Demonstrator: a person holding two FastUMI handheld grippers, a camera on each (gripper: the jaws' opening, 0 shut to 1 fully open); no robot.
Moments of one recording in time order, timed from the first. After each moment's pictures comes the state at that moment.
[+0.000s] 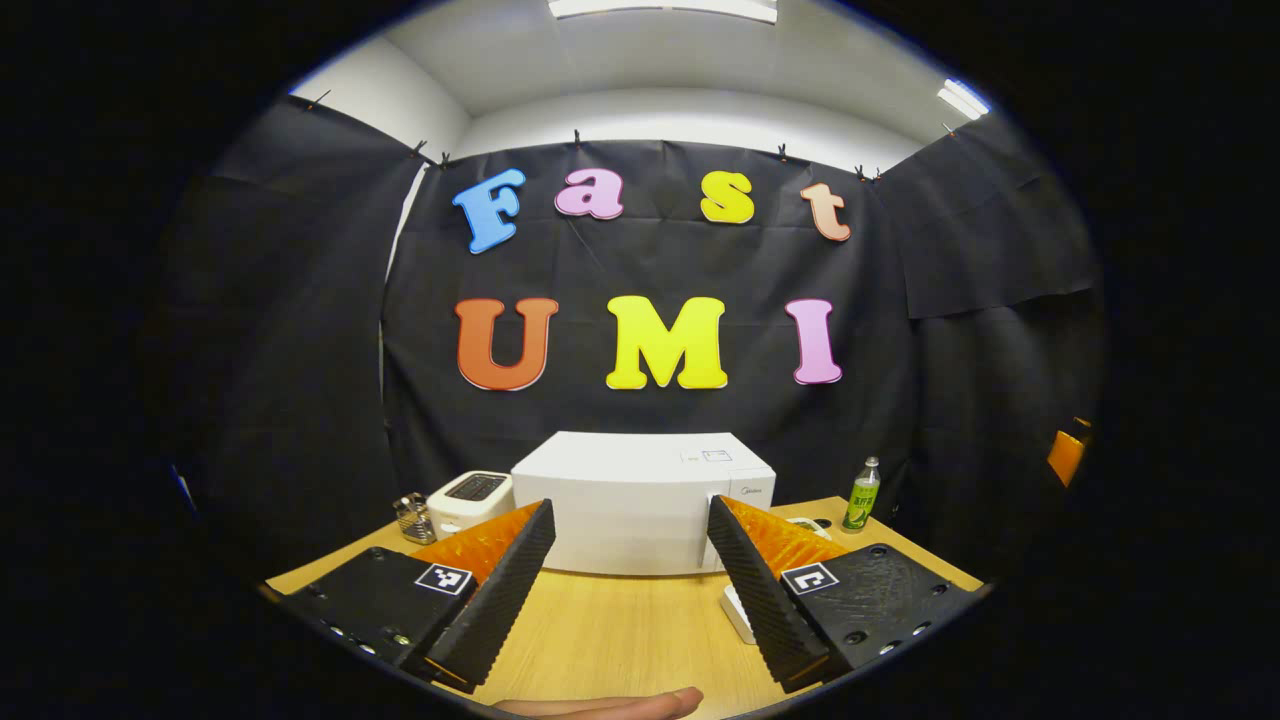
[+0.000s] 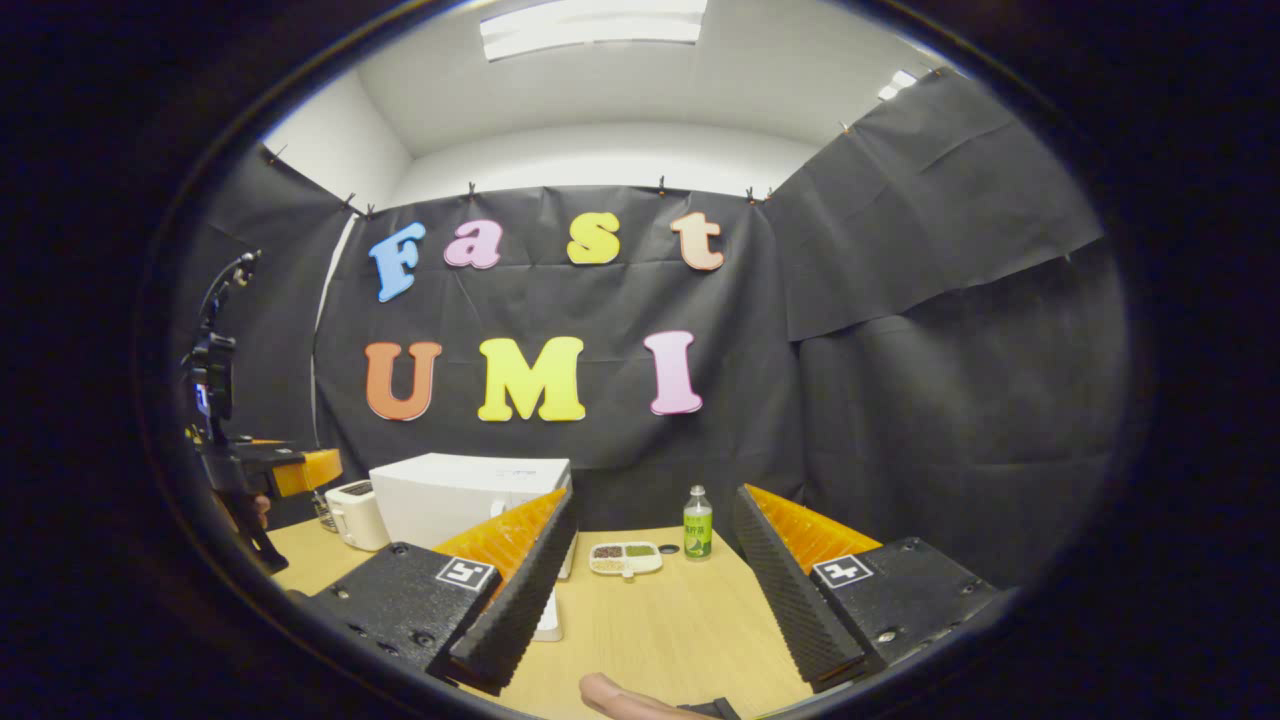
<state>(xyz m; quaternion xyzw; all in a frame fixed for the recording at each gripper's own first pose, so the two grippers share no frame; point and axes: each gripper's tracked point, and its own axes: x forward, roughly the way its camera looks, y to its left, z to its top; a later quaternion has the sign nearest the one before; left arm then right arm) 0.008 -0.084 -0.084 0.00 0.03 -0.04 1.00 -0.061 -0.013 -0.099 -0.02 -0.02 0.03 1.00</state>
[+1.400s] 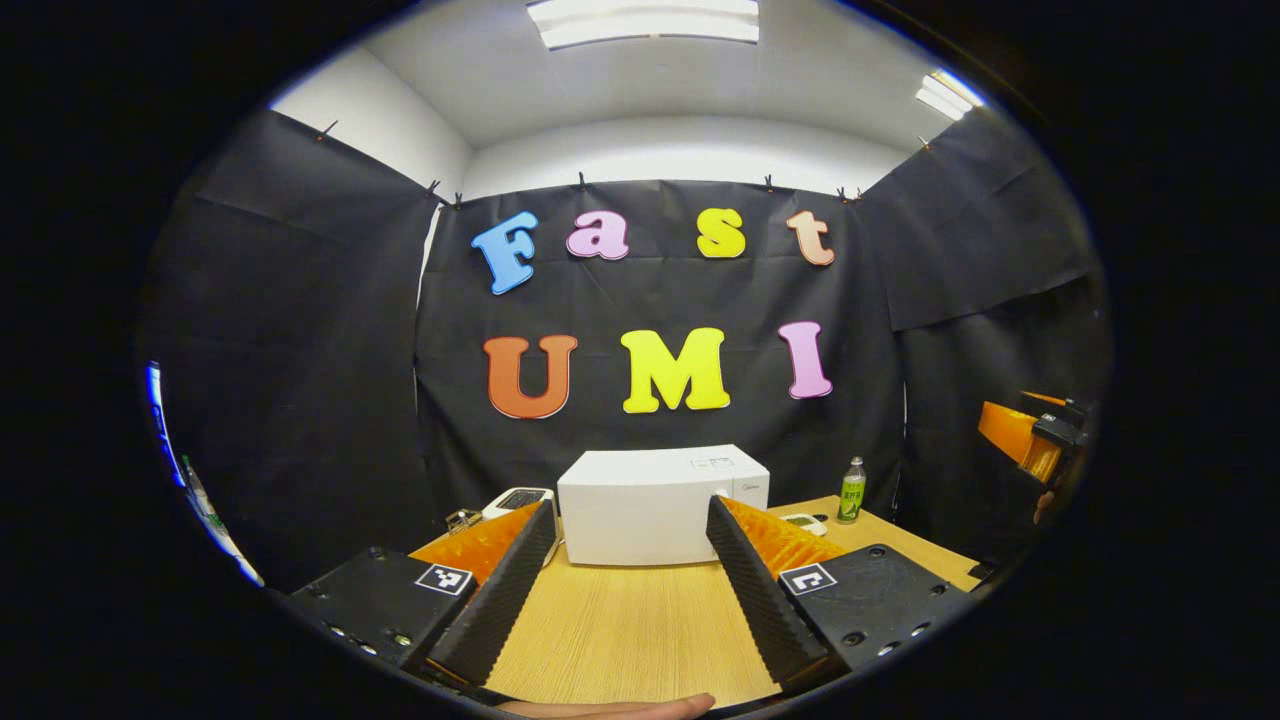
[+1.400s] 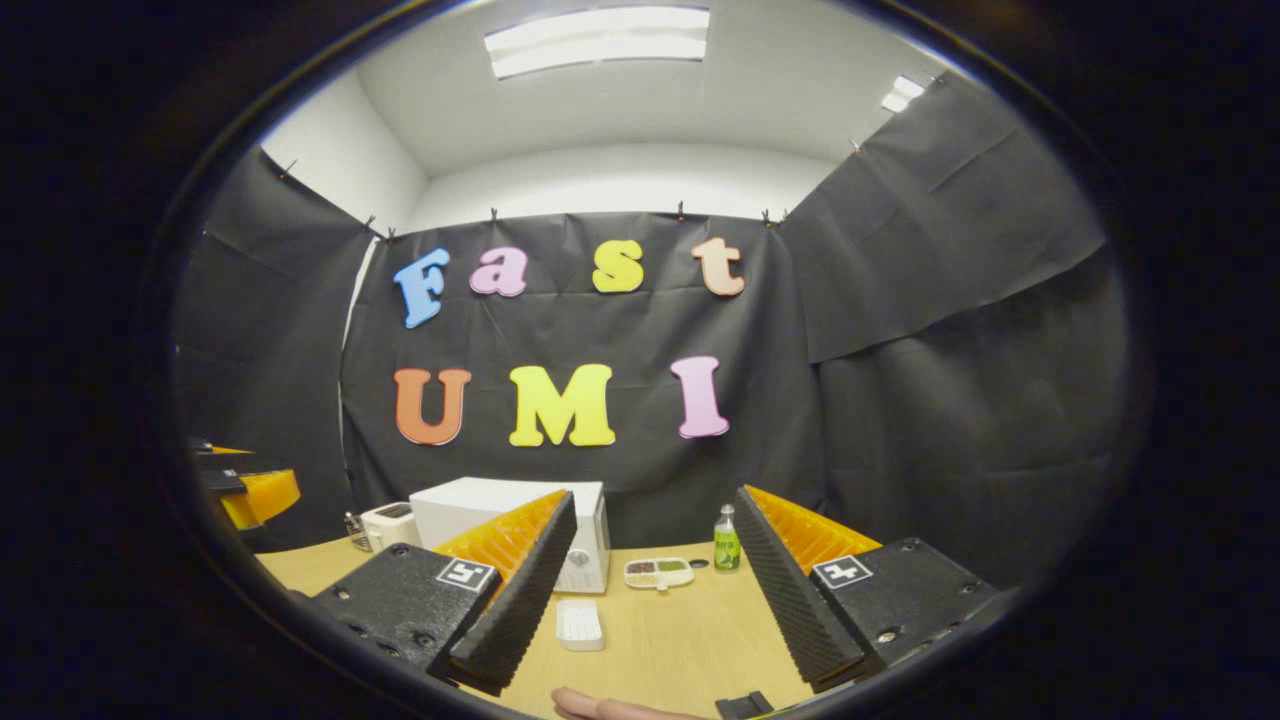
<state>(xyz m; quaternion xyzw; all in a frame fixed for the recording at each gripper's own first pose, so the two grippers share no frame) -0.097 -0.054 -0.064 0.00 0.01 -0.05 1.00 -0.091 0.021 -0.079 0.00 -0.04 0.05 1.00</state>
